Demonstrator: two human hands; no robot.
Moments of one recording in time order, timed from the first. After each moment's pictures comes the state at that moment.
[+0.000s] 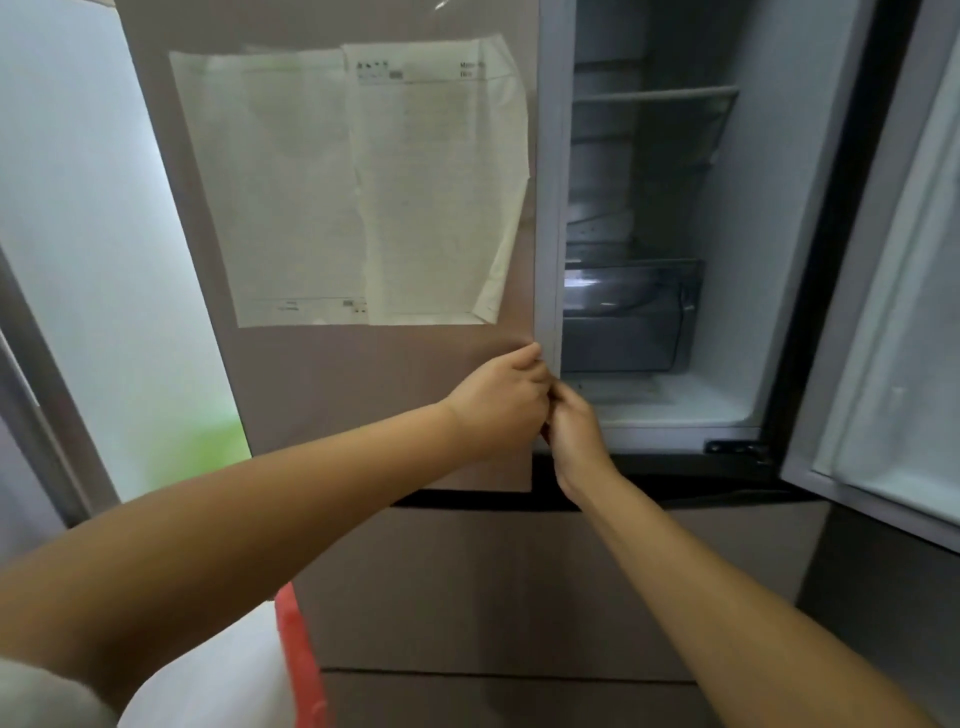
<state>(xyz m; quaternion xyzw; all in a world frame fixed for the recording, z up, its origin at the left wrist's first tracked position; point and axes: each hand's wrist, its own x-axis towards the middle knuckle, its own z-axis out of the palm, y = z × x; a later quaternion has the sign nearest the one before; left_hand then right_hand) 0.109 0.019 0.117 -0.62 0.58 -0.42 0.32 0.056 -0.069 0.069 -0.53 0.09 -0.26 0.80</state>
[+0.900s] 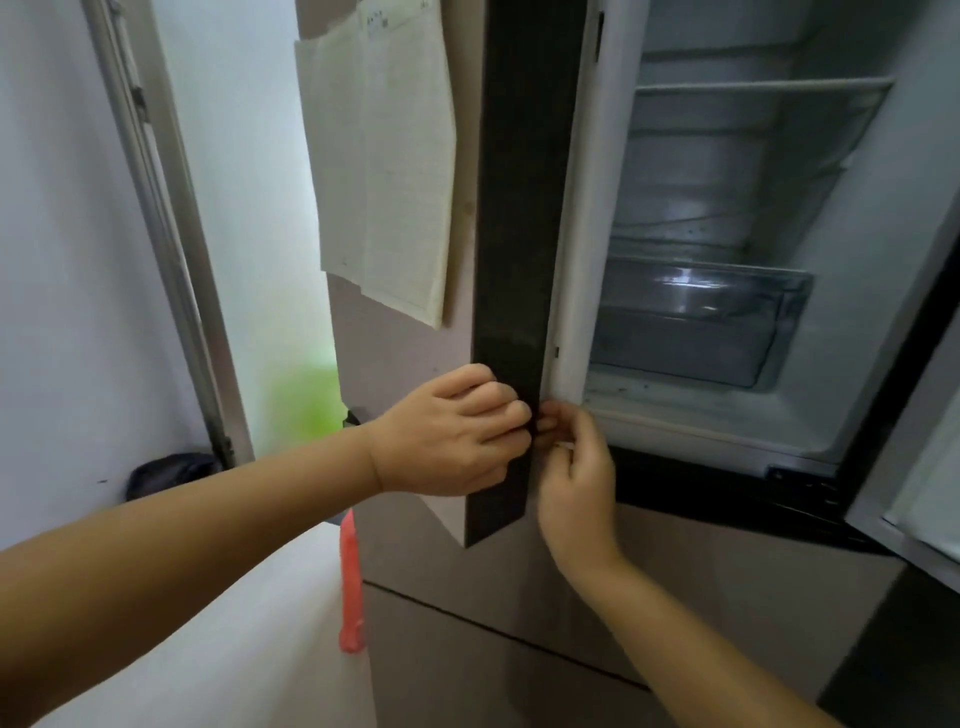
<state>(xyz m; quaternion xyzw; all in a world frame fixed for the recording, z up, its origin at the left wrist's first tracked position) 0.044 0.124 0.102 -0.60 0.57 -0.54 0.14 -0.027 -0.013 0.046 -0.72 -0.03 -0.34 0.60</state>
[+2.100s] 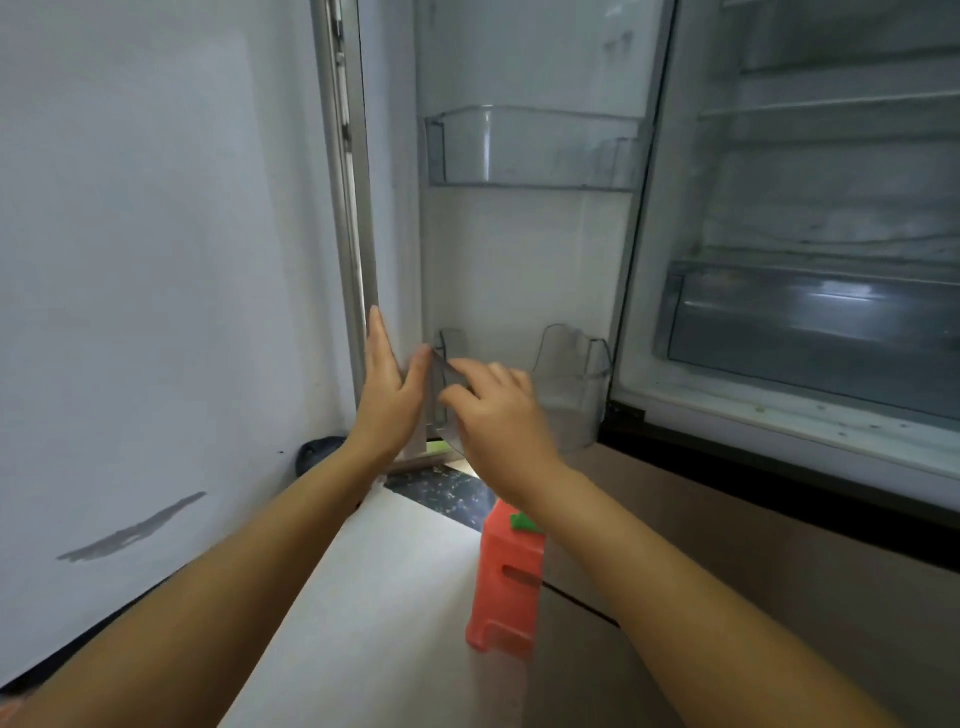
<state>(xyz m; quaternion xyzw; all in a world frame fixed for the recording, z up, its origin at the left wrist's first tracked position) 0.068 0.391 0.083 -0.80 0.08 -0.31 -0.51 0.046 0.256 0.077 -0.84 -0.30 -0.43 0.10</state>
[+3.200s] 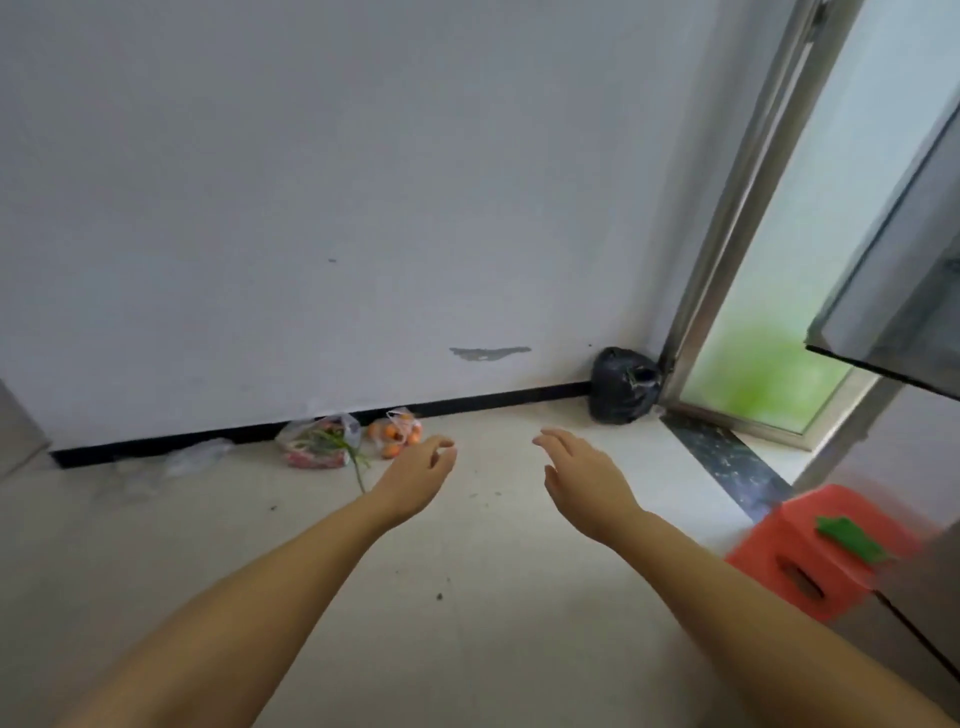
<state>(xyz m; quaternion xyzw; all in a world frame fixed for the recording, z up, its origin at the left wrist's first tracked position) -0.268 0.626 -0.101 -0.85 -0.31 -0.10 -0.40 -0.110 0.453 -0.086 -0.82 -0.55 -0.06 0.11</state>
